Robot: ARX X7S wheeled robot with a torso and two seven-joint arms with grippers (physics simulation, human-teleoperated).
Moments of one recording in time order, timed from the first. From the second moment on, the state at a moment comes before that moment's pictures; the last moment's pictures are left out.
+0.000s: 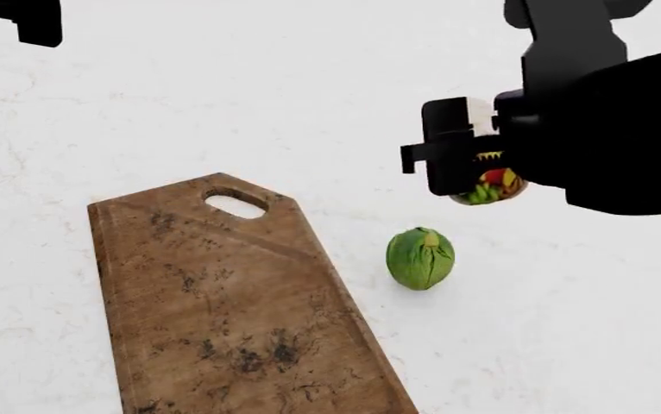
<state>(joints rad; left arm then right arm) -1.46 -0.29 0.32 -0.54 -0.24 -0.89 0.03 1.54 0.50 -0.57 0.45 1.26 1.39 0.42</state>
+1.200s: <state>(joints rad) -1.45 -0.30 0.32 -0.50 -0.26 -0.92 0.01 1.14 0.75 -0.48 0.31 1.27 1.16 0.51</state>
